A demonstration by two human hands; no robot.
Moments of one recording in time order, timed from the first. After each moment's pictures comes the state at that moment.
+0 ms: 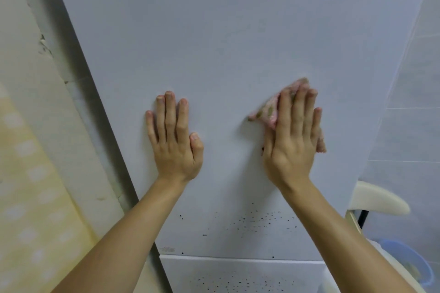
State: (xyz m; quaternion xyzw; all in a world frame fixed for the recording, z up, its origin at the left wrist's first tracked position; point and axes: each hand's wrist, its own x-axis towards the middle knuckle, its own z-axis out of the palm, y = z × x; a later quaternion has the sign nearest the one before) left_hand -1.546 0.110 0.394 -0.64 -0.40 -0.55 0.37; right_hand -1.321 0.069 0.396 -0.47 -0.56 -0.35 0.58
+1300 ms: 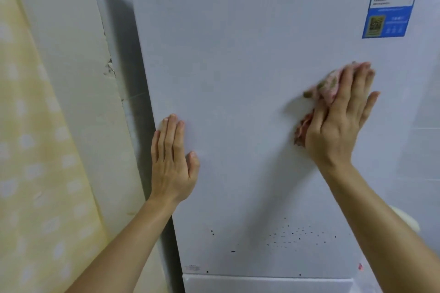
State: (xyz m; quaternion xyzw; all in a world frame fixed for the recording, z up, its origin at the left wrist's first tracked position) left_hand -1.650 0.108 0.394 -0.68 -0.40 -0.53 0.31; right_hand -1.338 0.066 0.477 -0.50 -0.50 -0.31 0.63
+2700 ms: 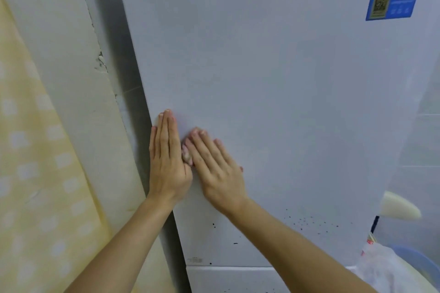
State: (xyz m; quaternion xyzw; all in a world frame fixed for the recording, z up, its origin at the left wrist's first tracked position) left_hand -1.652 0.104 0.389 -0.70 -0.39 -0.54 0.26; right_hand -1.506 0.085 0.364 -0.36 -0.74 -0.35 0.45
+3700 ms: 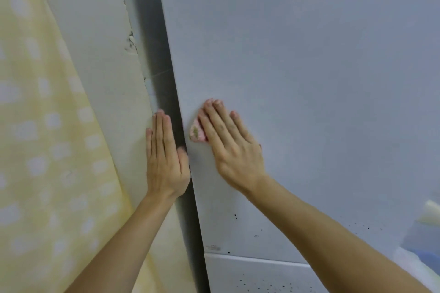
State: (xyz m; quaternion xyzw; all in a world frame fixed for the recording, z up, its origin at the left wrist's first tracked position) left_hand -1.712 0.103 0.365 -0.68 -0.46 -0.51 0.26; right_hand -1.525 0.093 0.399 -0.35 -0.74 -0.41 0.41
